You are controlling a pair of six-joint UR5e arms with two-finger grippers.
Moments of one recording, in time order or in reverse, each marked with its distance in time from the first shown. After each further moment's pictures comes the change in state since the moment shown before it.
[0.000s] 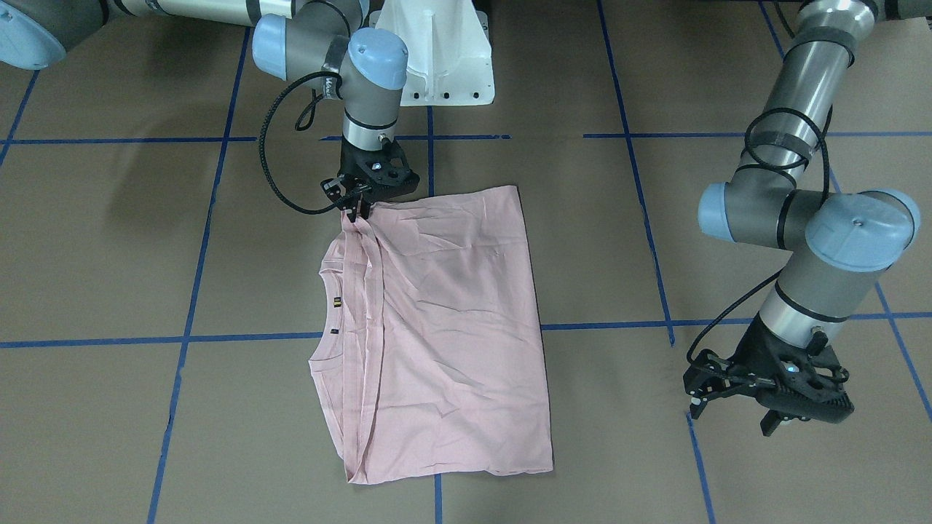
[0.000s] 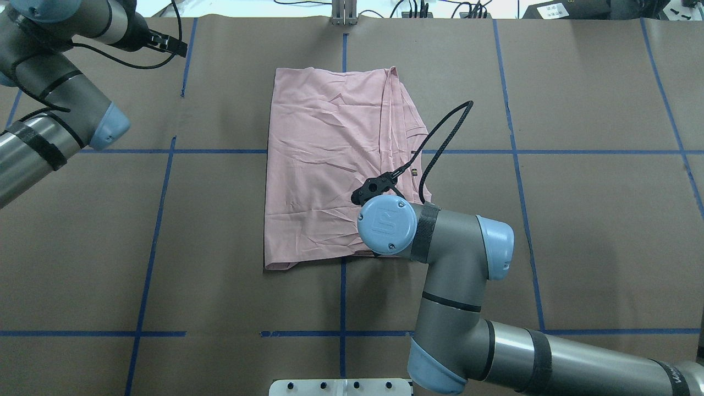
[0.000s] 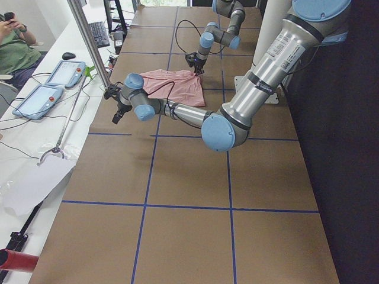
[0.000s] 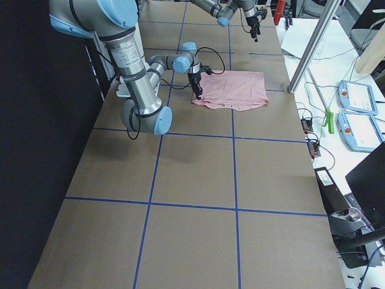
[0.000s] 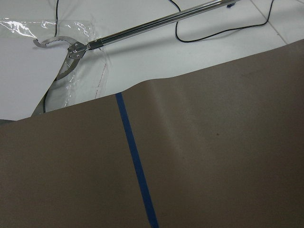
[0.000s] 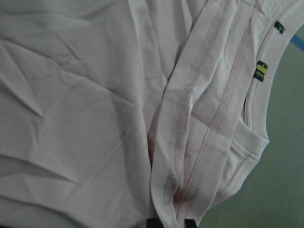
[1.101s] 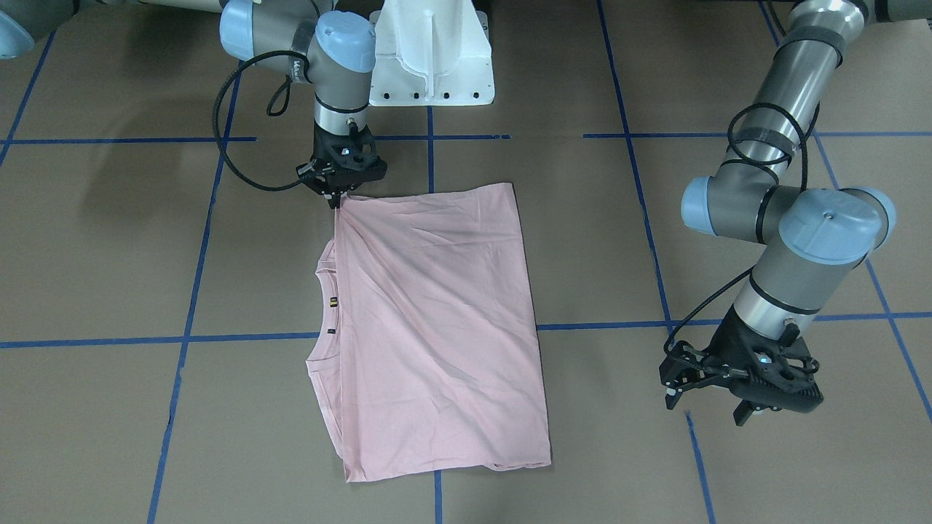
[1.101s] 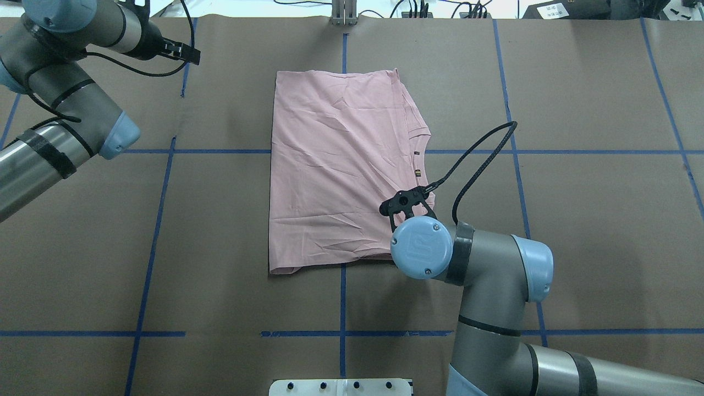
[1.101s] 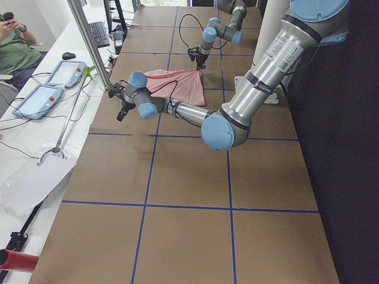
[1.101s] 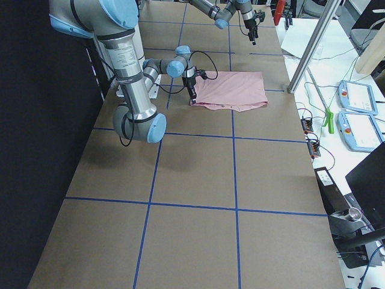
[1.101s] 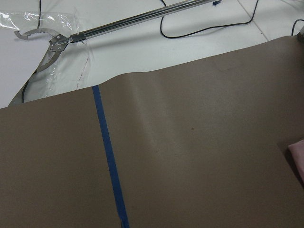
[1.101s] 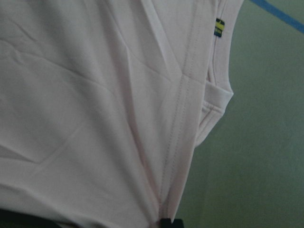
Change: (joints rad) left arm 0.031 0.000 -0.023 0.000 0.000 -0.052; right arm -0.049 -0.127 0.131 -0.003 -0.037 0.175
